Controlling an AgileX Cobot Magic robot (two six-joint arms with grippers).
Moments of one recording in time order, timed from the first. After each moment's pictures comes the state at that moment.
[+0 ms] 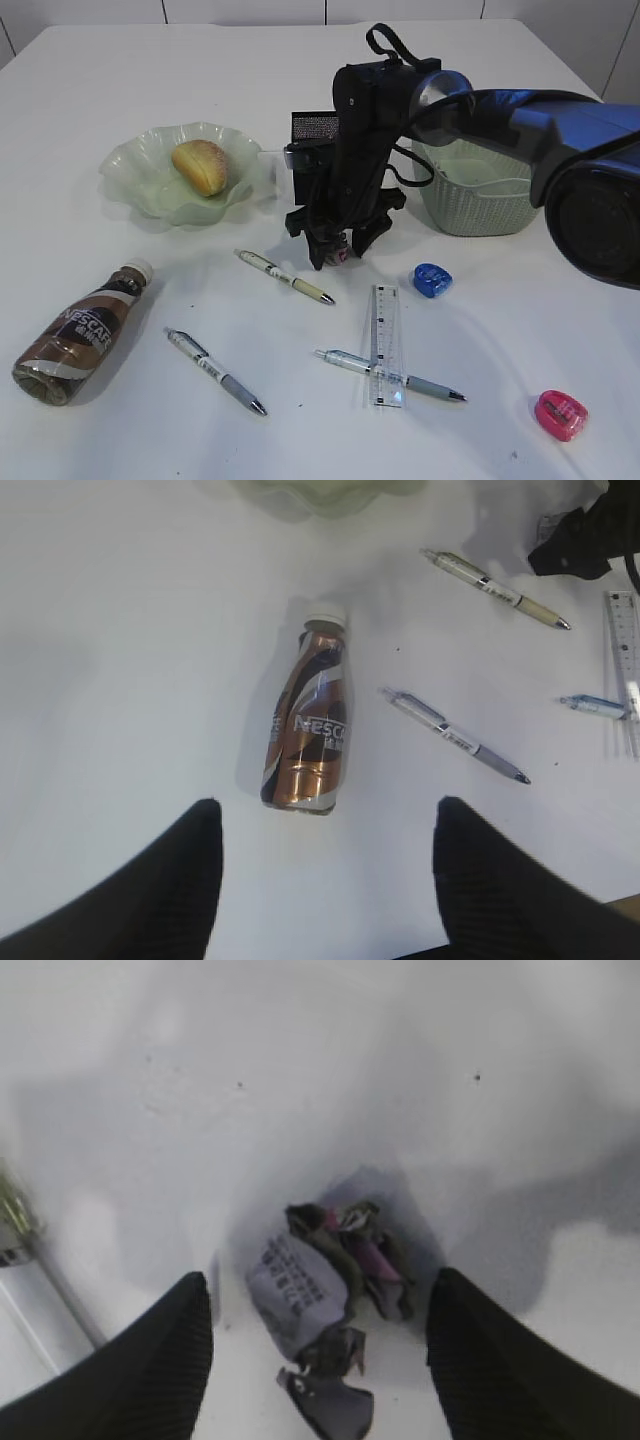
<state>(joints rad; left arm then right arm) -0.09 1.24 -1.36 -0.13 1.26 -0.04 0.42 2.53 -2.22 0.10 1.19 -0.01</state>
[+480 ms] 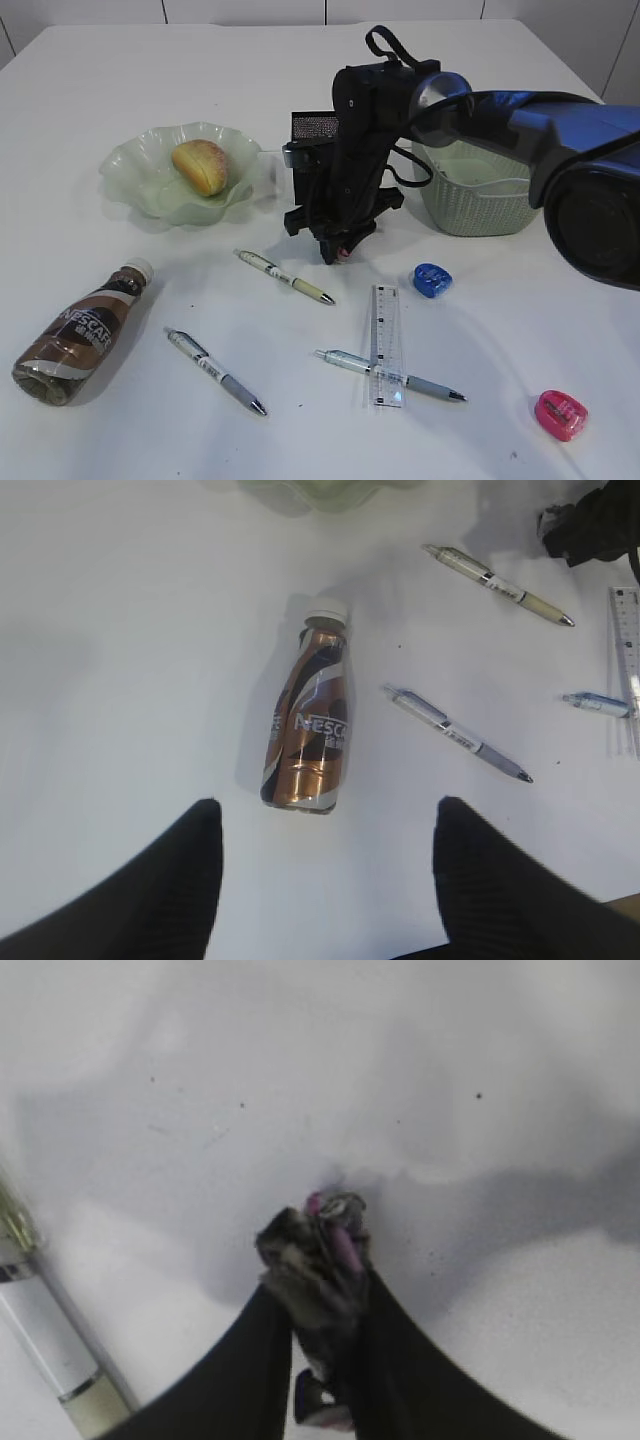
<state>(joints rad) -0.09 1.26 -1.36 -0.13 1.26 -0.04 0.42 2.54 -2.22 0.10 1.17 -0.01</state>
